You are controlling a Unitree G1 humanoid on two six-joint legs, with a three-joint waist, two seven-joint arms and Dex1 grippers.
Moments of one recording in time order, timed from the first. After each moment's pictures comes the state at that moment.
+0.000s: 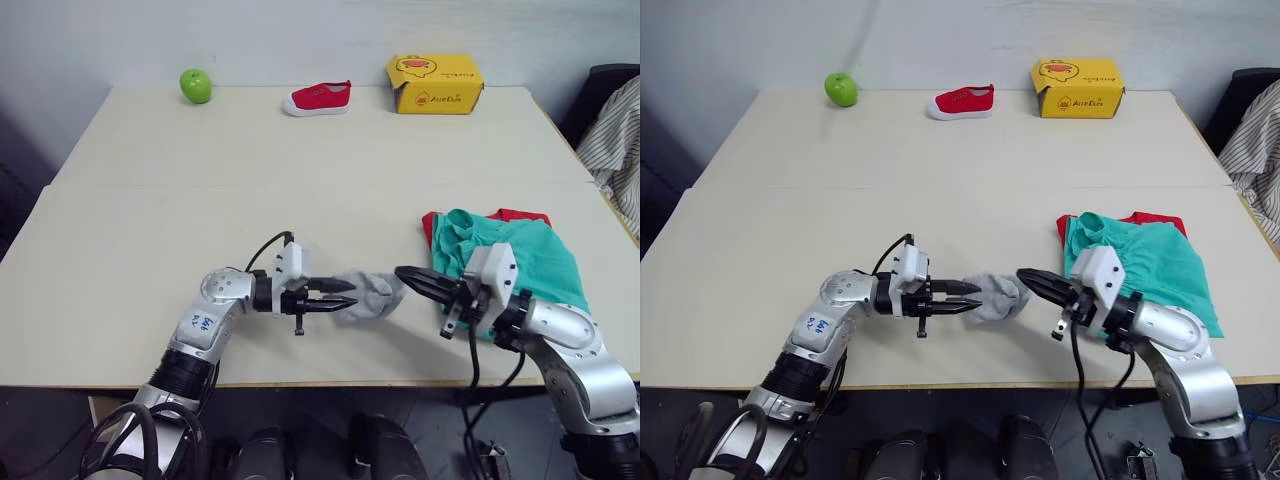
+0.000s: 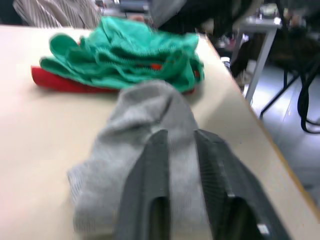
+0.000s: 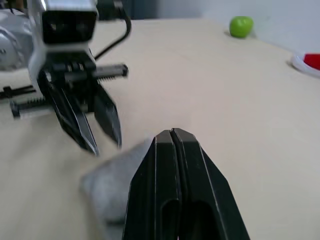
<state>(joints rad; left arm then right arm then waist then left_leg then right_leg) -0.48 0.35 -0.26 0.14 -0.28 0.10 -1.10 -0.15 -0.55 -0.03 -0.42 0.45 0.31 0.82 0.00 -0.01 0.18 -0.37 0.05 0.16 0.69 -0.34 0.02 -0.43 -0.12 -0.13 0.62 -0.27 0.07</state>
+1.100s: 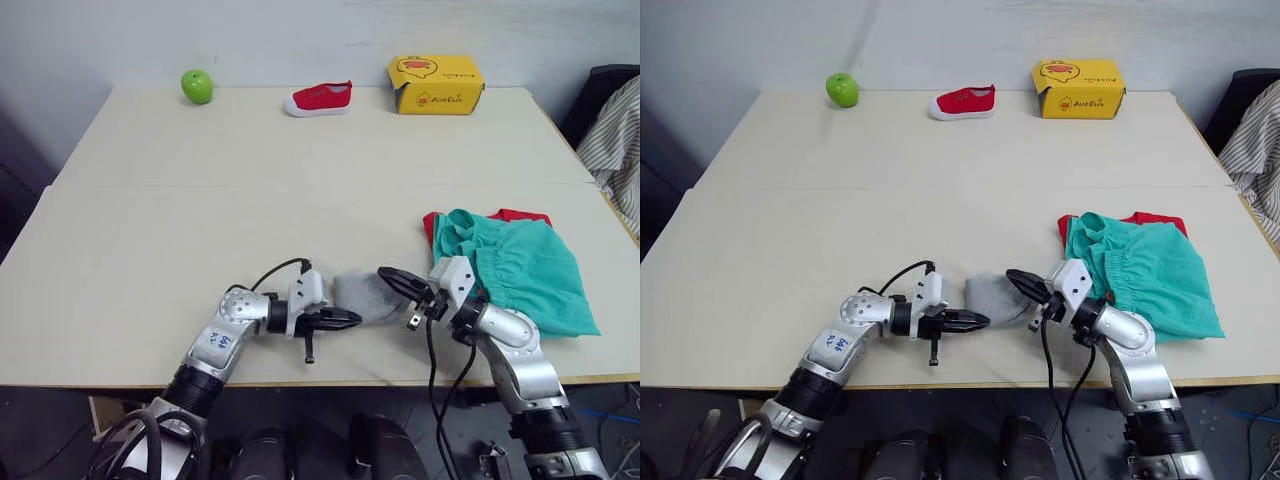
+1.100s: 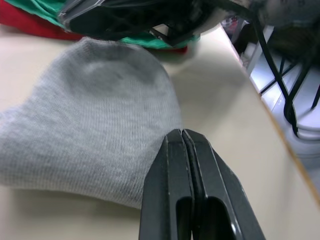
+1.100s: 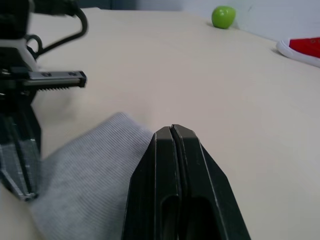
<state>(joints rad) -0.44 0.30 -0.25 0.12 -0.29 0.26 -1.04 -0.15 -0.44 0.03 -0.09 0.33 -0.05 0.83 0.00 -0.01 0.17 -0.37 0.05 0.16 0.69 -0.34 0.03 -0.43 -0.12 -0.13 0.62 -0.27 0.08</state>
